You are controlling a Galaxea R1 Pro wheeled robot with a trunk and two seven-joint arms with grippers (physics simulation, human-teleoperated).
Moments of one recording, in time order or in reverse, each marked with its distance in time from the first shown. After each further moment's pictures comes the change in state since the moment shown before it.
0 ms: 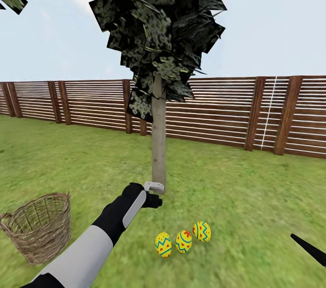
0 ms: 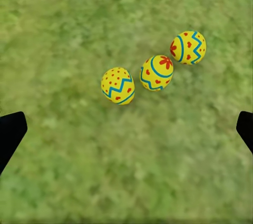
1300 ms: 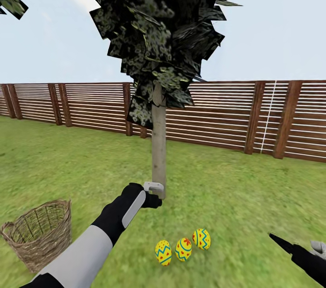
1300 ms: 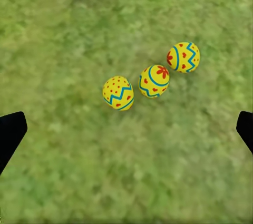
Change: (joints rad) left arm 0.000 0.004 0.000 0.001 0.002 0.000 -0.004; right arm -0.063 0.002 0.184 0.112 -0.003 -0.010 -0.512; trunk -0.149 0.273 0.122
